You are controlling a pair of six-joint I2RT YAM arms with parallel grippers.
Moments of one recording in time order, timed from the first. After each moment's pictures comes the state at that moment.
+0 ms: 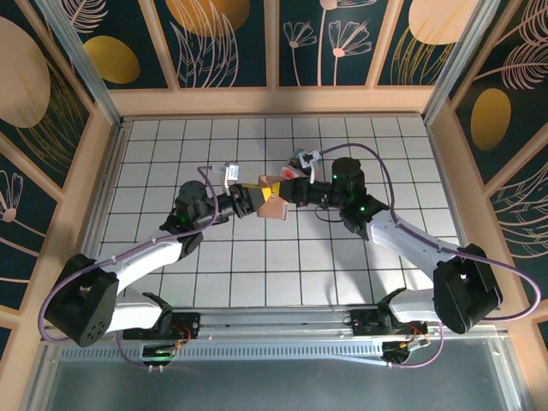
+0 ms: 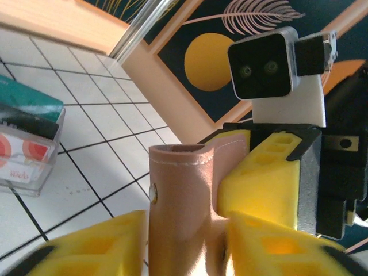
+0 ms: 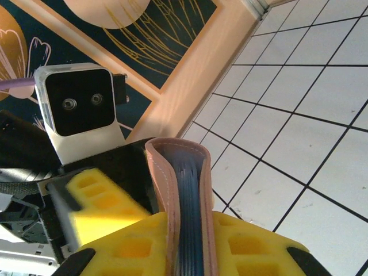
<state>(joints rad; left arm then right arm) -0.57 1.28 0.58 0.64 0.56 -0.76 0.59 1.31 0.81 0.29 -0.66 0.67</state>
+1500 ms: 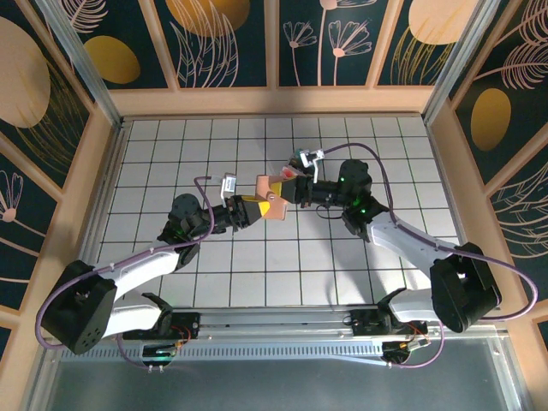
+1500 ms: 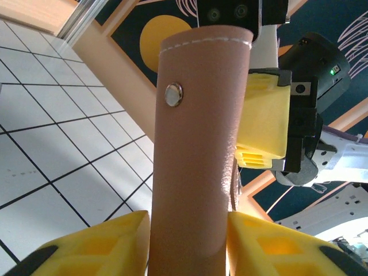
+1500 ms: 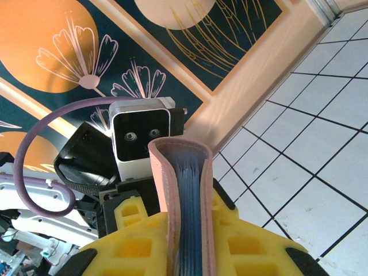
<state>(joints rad) -0.57 1.24 0.46 0.83 0.69 -0.86 0.56 1.32 0.76 0.54 -0.85 0.77</state>
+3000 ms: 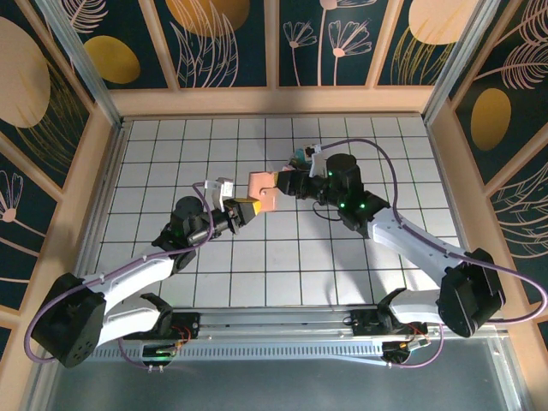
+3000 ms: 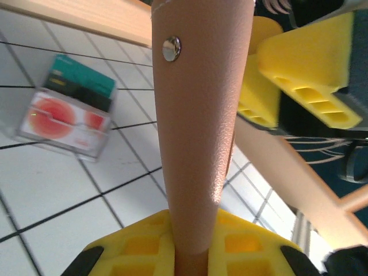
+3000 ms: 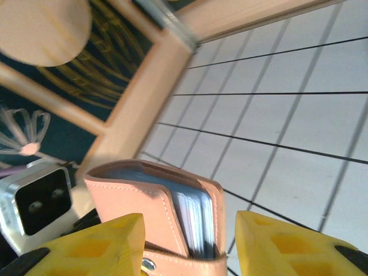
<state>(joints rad) -0.59 1.14 0.44 0.53 0.39 -0.61 0.65 1.28 0.91 0.06 -0.31 0.65</state>
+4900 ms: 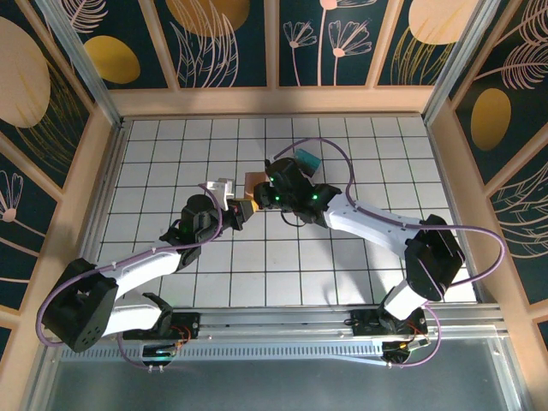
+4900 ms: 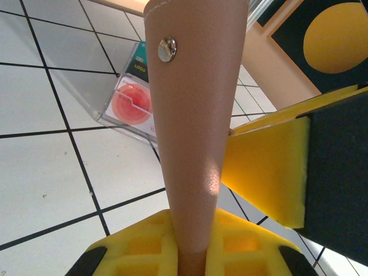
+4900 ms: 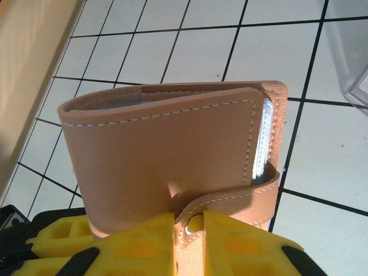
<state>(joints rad) -0.60 1.25 0.46 0.48 0.22 -0.57 0.89 1.59 1.20 -0.28 0.06 0.65</state>
